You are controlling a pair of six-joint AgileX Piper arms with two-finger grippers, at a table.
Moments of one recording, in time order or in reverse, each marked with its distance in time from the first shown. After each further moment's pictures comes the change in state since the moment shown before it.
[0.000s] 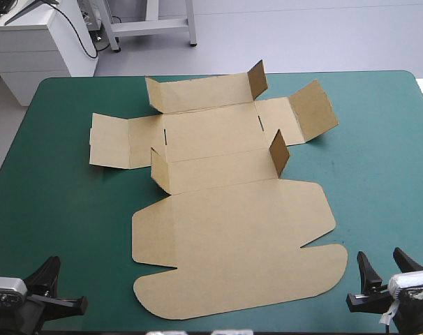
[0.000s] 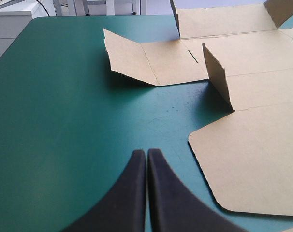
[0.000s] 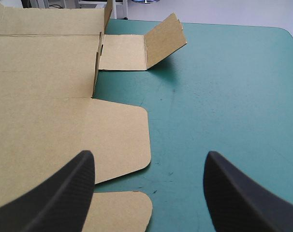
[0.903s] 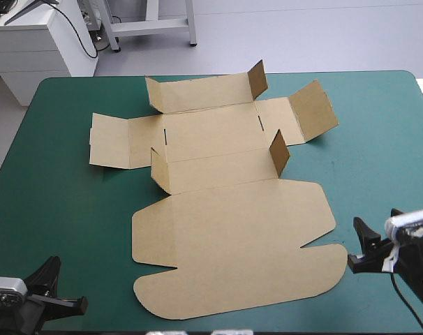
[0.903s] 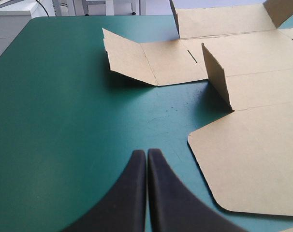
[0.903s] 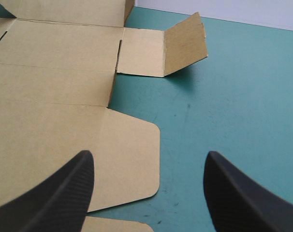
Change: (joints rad) left arm 0.000 0.000 0.000 -0.002 0.000 0.000; right arm 0.000 0.450 -0.331 0.088 0.056 -0.156
